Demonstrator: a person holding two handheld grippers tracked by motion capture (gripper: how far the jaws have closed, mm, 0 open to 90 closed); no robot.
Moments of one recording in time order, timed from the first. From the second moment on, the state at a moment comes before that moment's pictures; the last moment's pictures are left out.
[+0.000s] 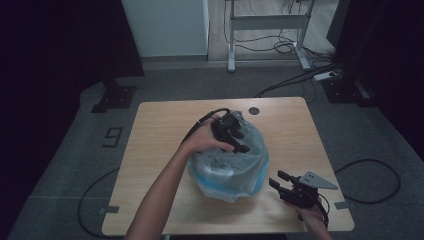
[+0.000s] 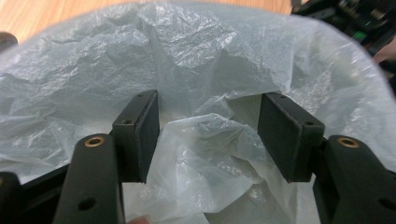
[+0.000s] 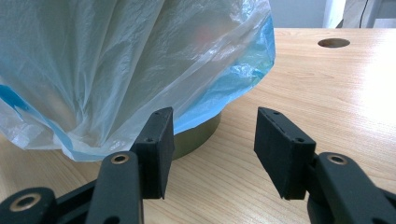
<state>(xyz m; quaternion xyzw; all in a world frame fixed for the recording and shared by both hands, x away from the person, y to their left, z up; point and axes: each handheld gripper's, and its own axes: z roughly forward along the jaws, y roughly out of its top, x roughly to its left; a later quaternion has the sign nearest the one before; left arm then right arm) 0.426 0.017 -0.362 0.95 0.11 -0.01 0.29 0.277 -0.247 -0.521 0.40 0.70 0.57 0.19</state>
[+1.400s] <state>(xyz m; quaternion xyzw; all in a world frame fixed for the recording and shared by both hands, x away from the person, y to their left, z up) 0.411 0.067 -0.366 0.97 0.13 0.02 0.21 0.277 -0.240 -0.525 0.39 0.71 0.56 0.18</state>
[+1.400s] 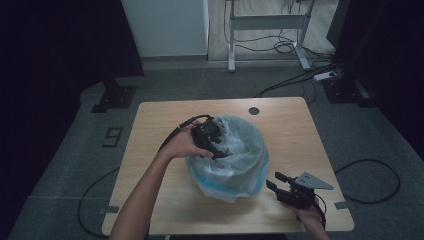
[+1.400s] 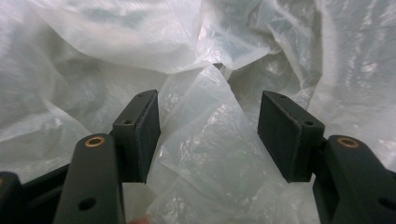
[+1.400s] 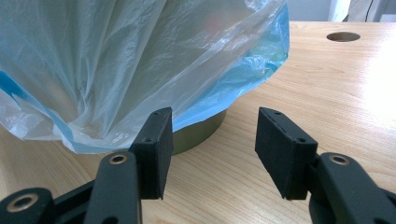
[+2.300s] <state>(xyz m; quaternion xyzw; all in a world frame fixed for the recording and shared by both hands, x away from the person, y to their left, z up) 0.358 0.148 -0.339 0.88 0.21 0.11 0.42 0.277 -0.244 -0.524 0.39 0.71 0.56 0.19</state>
